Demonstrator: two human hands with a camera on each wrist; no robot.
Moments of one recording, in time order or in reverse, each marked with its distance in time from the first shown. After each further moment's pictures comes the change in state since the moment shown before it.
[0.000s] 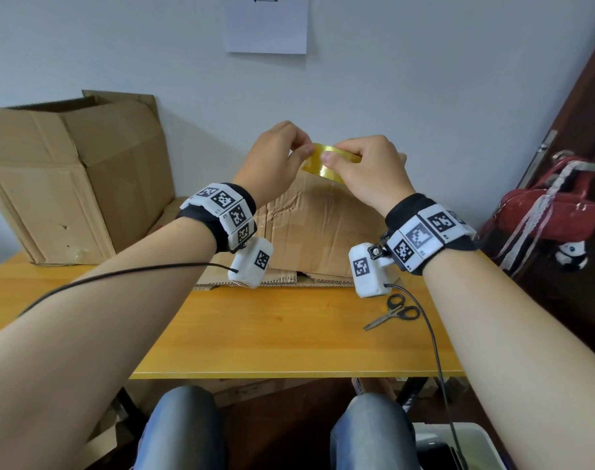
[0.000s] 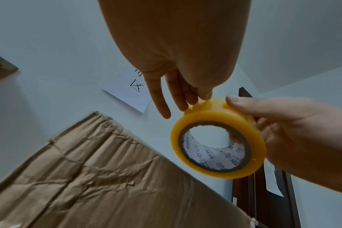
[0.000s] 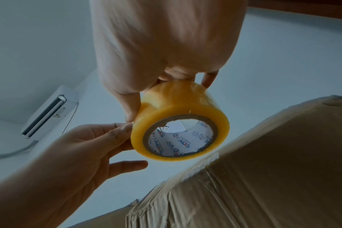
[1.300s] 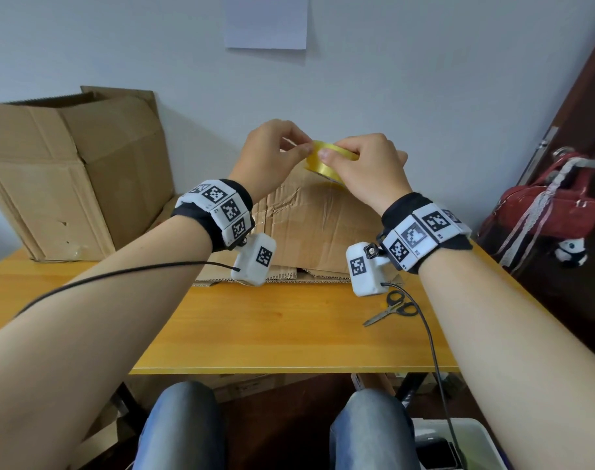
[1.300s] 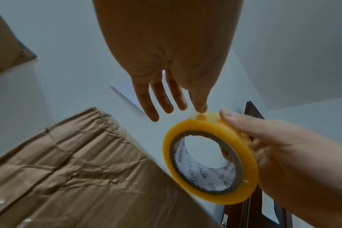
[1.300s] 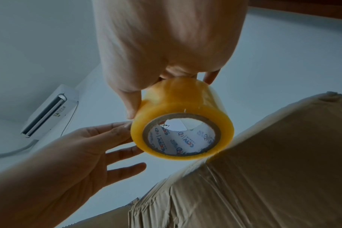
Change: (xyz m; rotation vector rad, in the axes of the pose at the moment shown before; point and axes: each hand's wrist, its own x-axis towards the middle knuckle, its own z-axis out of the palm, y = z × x) left_hand -0.005 0.009 -0.006 -0.216 0.016 -0.239; right_hand 0.001 0.004 0.008 -0.039 0.040 -0.006
